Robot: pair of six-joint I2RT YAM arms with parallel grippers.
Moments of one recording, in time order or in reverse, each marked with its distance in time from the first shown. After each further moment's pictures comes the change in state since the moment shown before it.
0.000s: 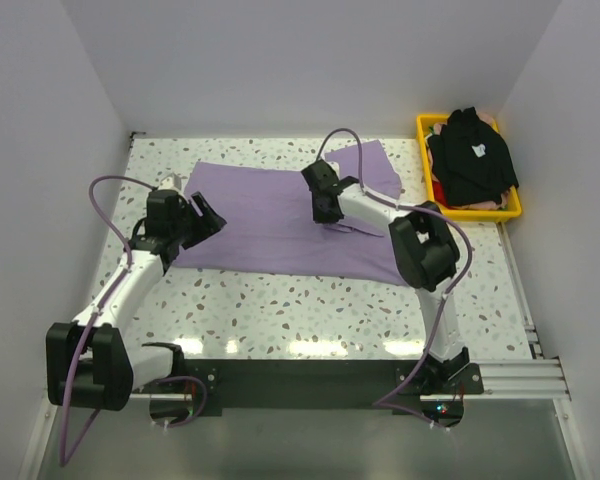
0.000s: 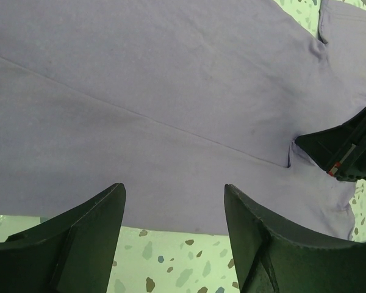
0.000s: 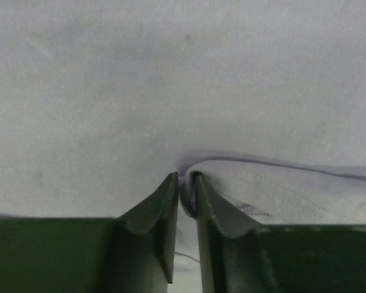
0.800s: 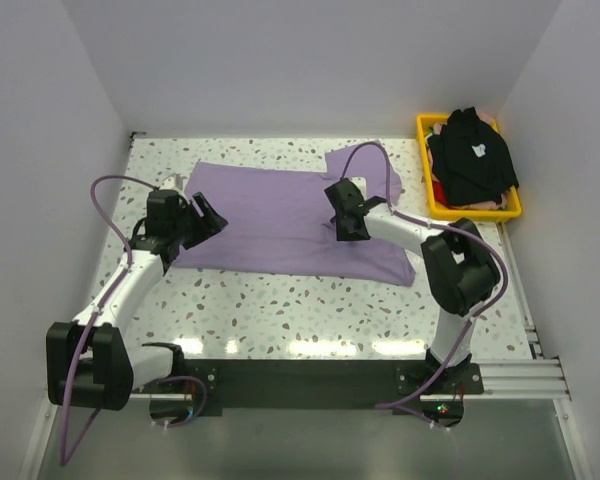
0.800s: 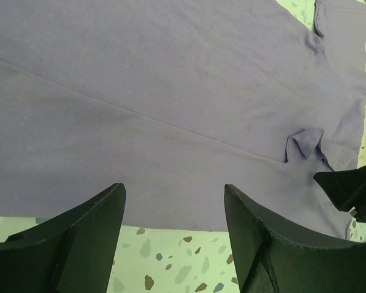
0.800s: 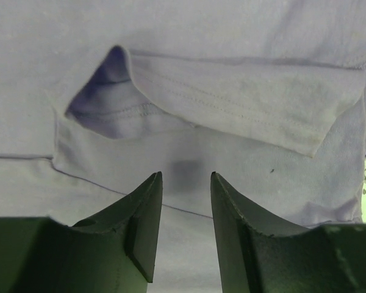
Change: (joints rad) left arm 0.000 0.004 0.000 0.002 0.024 0.008; right arm -0.023 -0.294 -0.383 0.062 0.113 -0.003
